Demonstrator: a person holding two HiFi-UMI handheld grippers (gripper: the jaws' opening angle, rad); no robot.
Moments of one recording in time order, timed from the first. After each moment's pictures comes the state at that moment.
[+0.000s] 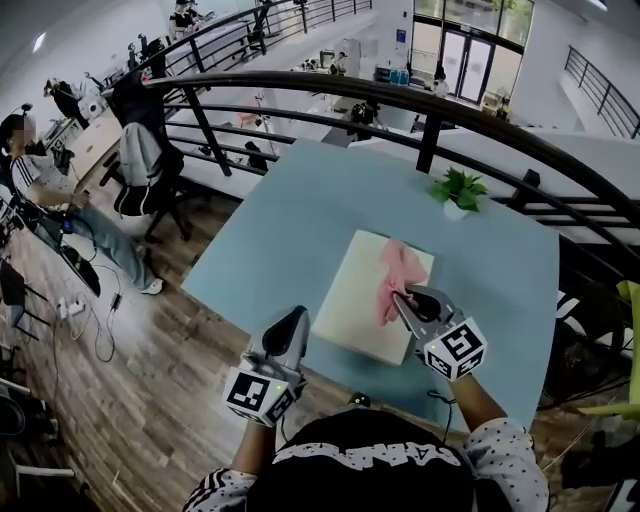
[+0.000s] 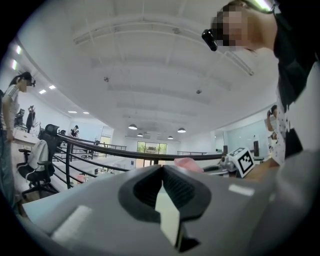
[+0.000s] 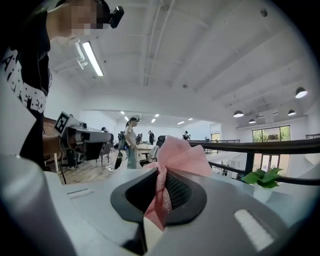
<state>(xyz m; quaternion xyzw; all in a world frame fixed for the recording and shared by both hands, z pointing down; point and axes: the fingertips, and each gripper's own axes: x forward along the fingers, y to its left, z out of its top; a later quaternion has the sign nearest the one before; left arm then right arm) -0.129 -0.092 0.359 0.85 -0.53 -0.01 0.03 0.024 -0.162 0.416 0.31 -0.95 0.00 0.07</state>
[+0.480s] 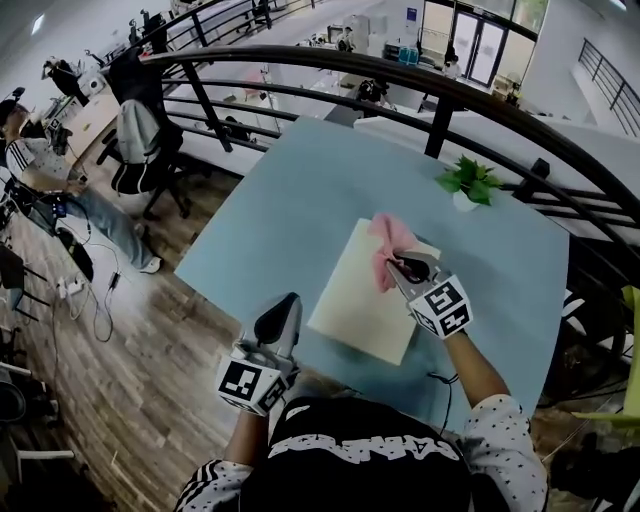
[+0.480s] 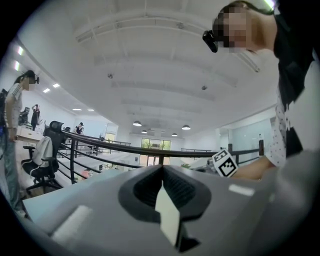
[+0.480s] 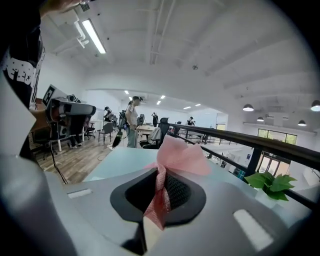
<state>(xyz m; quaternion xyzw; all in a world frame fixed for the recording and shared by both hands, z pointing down) -0.147 -0.138 0.379 0.83 -0.55 -0.01 0.04 0.003 -0.264 0.477 0.29 -0.94 -0.02 0.19</state>
